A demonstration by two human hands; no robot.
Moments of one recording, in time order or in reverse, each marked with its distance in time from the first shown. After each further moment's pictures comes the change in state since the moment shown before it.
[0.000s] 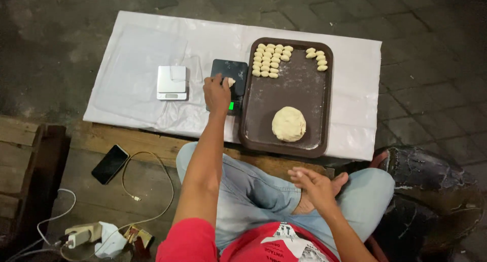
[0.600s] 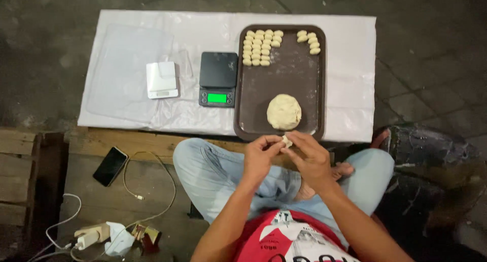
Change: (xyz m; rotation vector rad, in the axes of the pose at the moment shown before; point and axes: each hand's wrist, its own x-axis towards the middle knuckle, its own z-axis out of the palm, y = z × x) left_hand -0.226 0.147 -0.124 -0.859 -0.715 -0.540; right_hand -0.018 -0.113 0.043 -0.395 0.146 -0.919
